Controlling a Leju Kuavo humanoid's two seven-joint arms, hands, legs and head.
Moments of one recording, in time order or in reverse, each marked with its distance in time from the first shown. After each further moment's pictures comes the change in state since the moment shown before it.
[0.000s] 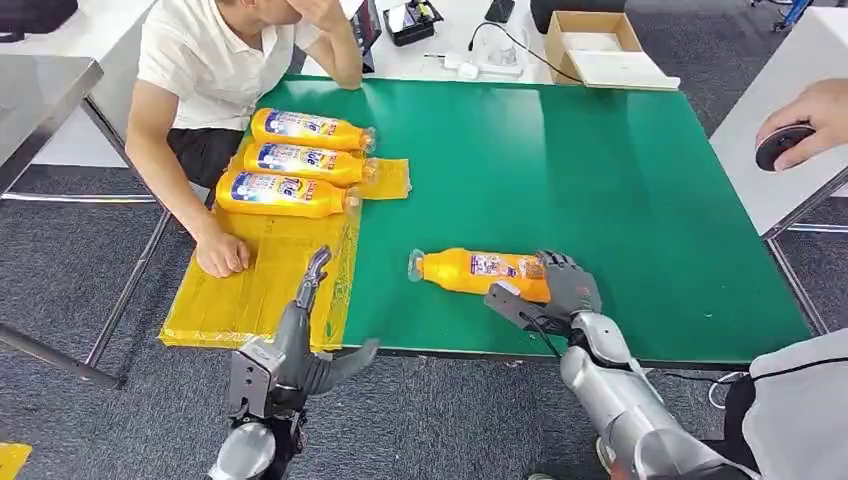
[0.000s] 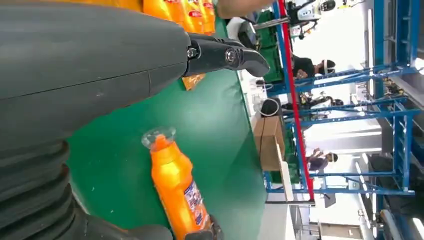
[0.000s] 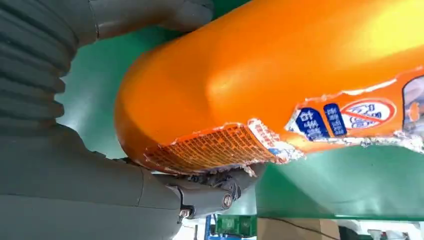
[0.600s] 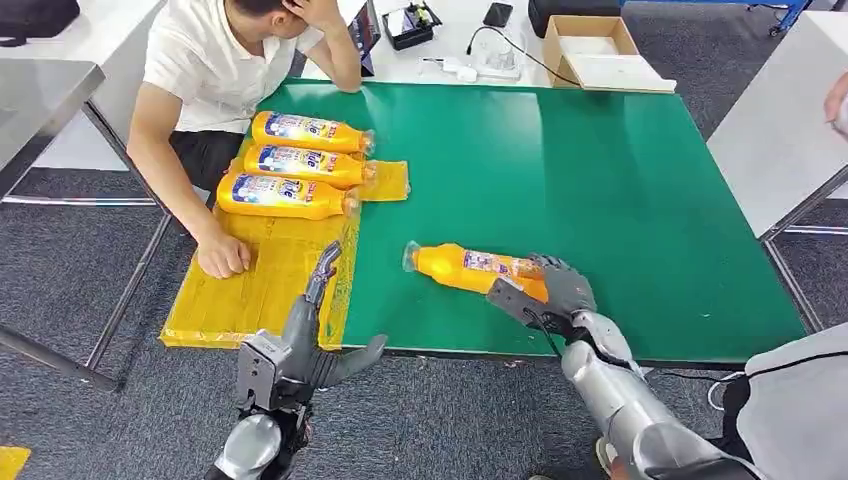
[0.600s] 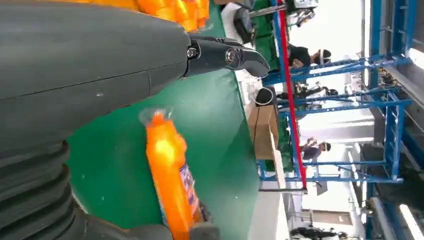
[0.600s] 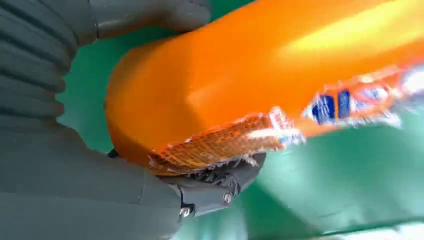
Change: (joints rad) left arm -0.030 -0.001 -0.022 0.032 0.067 -0.006 0.000; right arm -0.002 0.022 -0.064 0.049 -0.231 0.074 -0.218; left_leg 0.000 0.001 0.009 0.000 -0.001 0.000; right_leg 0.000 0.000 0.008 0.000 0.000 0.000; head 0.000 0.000
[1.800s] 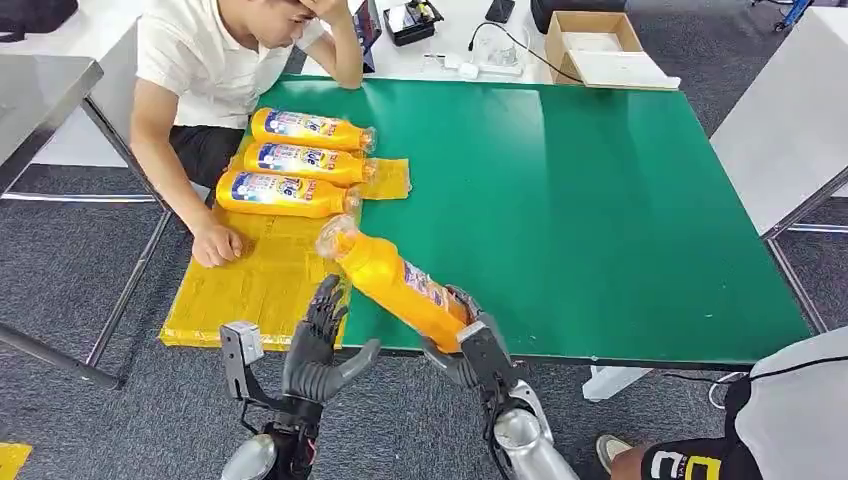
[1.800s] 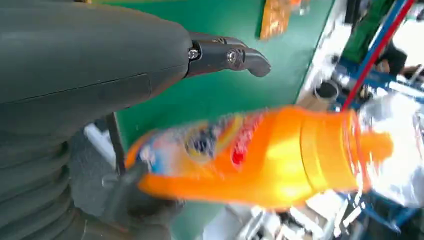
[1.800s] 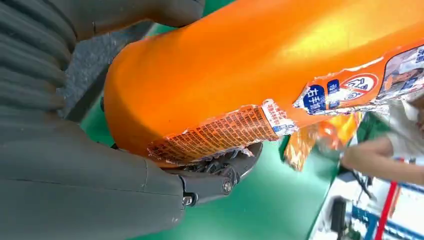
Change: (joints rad) left arm 0.067 -0.023 -0.026 -0.007 0.444 -0.038 0.133; right arm 0.377 0.174 0.097 -0.475 -0.523 0.040 -0.210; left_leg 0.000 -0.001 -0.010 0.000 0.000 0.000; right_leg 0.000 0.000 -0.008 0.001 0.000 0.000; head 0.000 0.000
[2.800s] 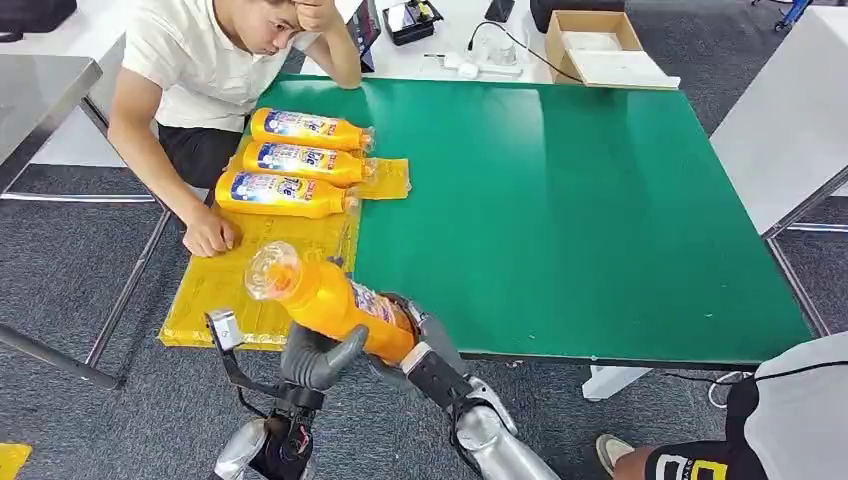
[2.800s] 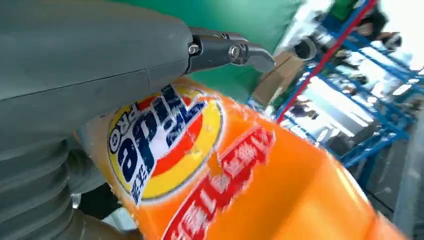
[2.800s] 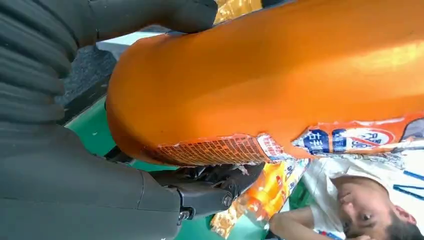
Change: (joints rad) left arm -0.044 -0.001 0.005 -0.003 0.223 -0.156 -0.017; right arm -0.085 0.050 0.210 0.114 -0.004 0.082 -0.144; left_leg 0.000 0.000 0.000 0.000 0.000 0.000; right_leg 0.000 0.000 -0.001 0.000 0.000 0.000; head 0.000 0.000
